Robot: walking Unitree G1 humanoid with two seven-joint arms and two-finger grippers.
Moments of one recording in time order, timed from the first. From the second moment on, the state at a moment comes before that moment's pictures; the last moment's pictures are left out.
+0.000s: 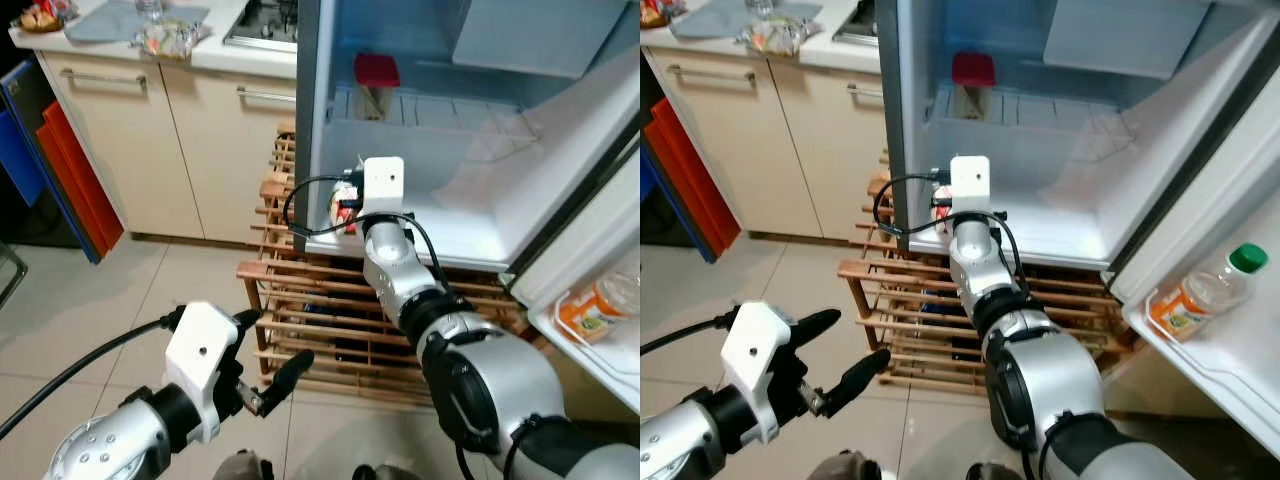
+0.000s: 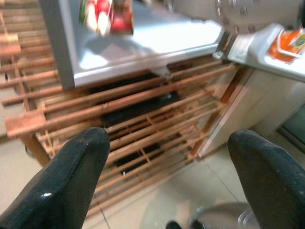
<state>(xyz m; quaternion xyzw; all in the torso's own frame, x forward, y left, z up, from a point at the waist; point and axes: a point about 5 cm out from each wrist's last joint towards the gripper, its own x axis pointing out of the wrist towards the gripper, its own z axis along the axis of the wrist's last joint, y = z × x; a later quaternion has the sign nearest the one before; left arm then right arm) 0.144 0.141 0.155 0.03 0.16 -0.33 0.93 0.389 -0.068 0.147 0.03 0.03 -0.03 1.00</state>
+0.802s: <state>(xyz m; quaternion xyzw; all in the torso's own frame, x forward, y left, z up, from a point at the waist) 0.118 0.131 0.155 0.02 0.17 -0.29 0.94 0.400 -0.072 0.177 -0.03 0.00 -0.07 1.00</state>
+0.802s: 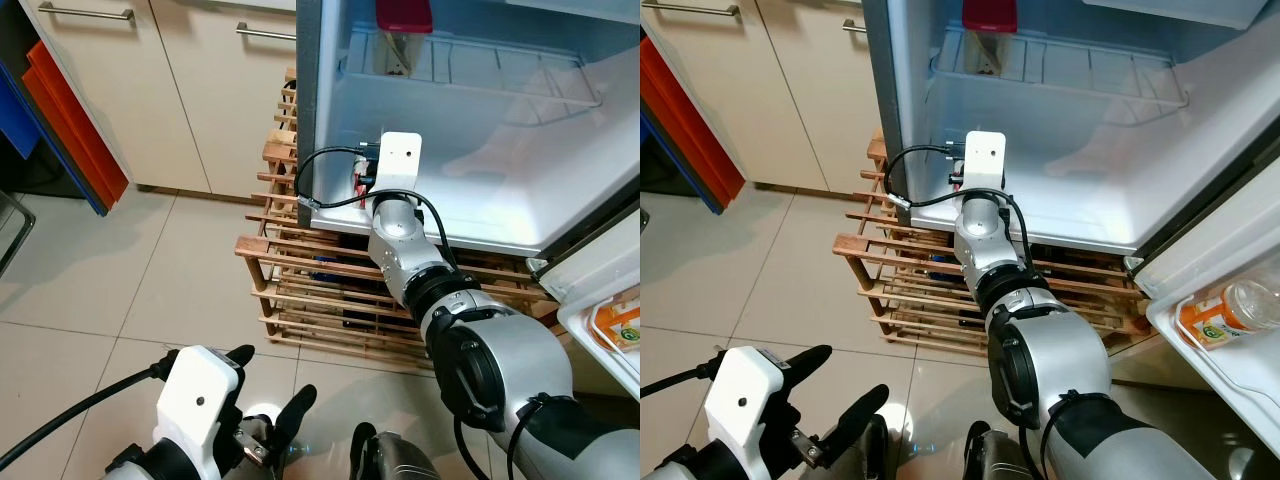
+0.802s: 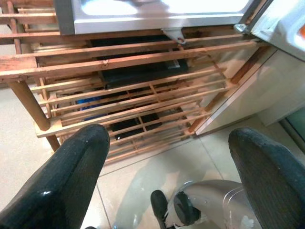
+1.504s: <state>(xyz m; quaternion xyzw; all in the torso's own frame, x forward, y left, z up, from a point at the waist) 0.154 0.116 0.160 0.04 0.11 -0.31 0.94 0.403 -0.078 0.195 0.01 -0.06 -0.07 1.00</state>
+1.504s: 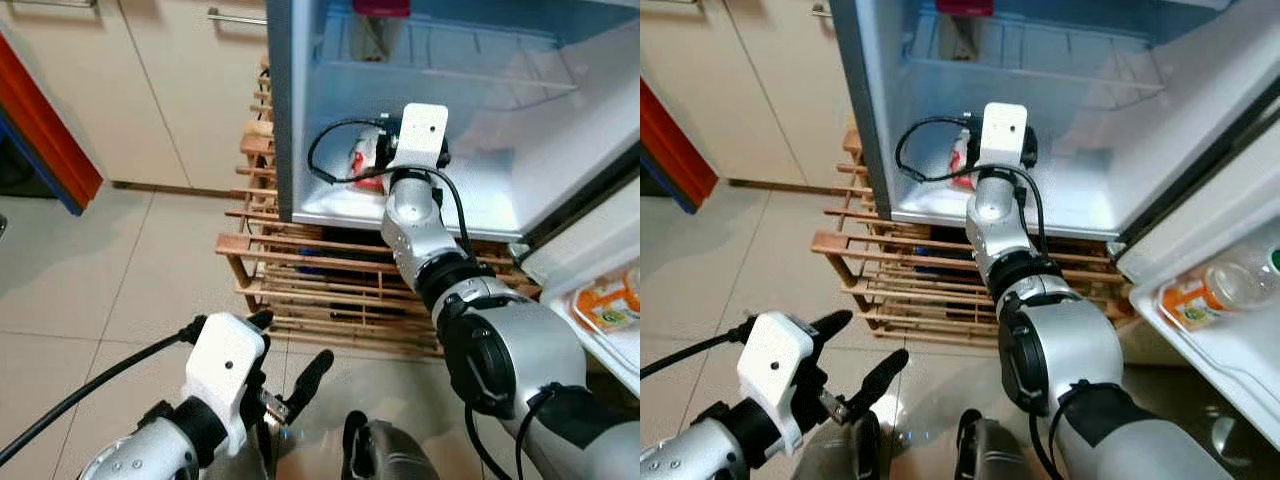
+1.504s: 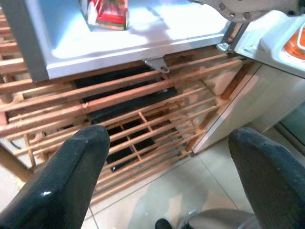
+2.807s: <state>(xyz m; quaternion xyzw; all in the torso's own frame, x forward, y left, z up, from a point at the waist) 0.210 0.160 0.119 0.02 0.09 -0.15 0.98 0.339 -0.160 0.133 -0.05 -0.14 -0.05 0.99</state>
